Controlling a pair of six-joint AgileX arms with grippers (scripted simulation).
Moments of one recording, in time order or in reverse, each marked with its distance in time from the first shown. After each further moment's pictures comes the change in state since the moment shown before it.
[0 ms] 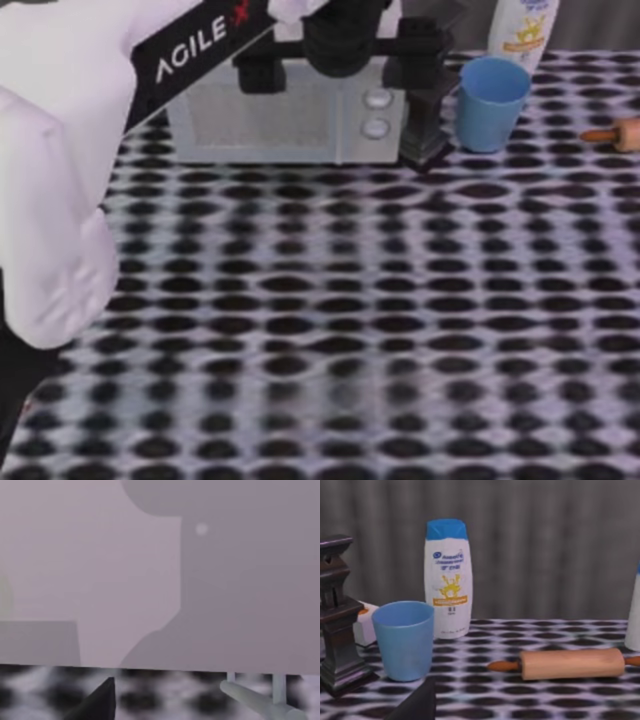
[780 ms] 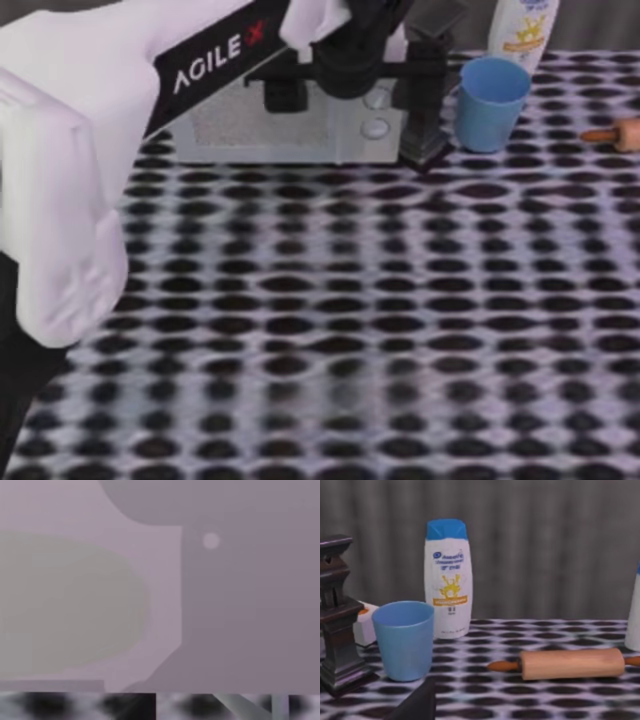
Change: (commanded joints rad) left arm 0.017 0.037 -0.031 0.067 0.008 0.016; right arm 0.000 0.000 0.000 0.000 0.000 0.000
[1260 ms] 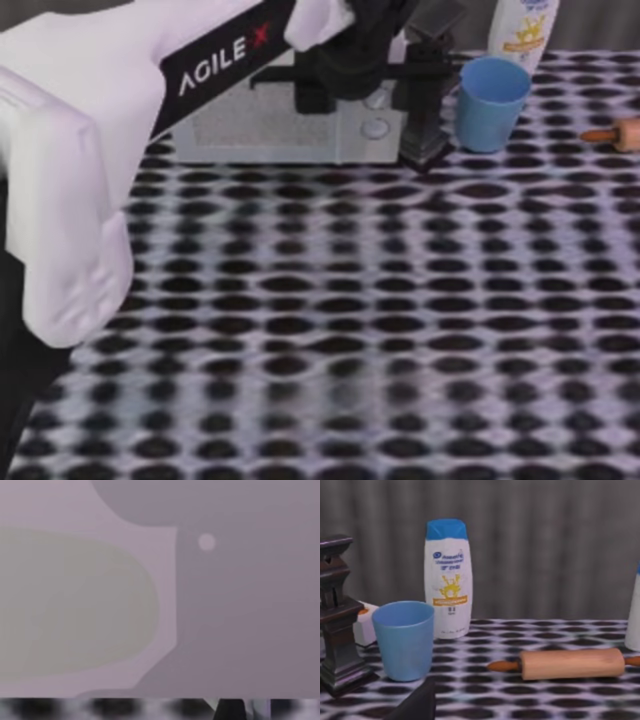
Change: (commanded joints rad) left arm 0.000 0.000 0.000 0.000 0.000 0.000; right arm 0.000 0.000 0.000 0.000 0.000 0.000
